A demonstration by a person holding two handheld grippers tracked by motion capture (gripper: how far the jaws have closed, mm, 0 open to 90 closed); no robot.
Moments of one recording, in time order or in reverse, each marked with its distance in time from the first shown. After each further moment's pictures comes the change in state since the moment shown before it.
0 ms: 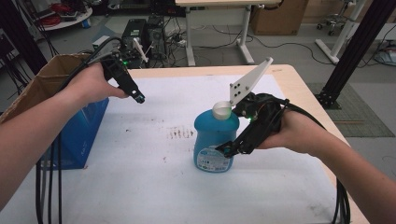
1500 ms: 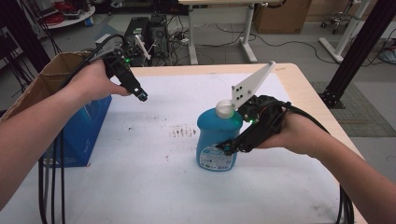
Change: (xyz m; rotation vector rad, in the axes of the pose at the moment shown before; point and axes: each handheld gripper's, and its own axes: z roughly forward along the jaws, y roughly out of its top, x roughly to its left) left arm -0.001 -0.001 -0.004 -0.014 -0.011 0.003; right arm 0.000 -0.005 0.007 -0.017 -0.011 -0.037
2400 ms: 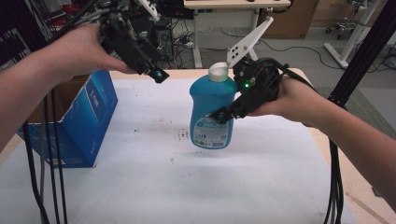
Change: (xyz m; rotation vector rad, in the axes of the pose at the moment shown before) left arm -0.040 0.031 -0.121 -0.346 -0.285 0.282; right arm -0.032 0.066 -0.026 -0.019 0.025 0.002
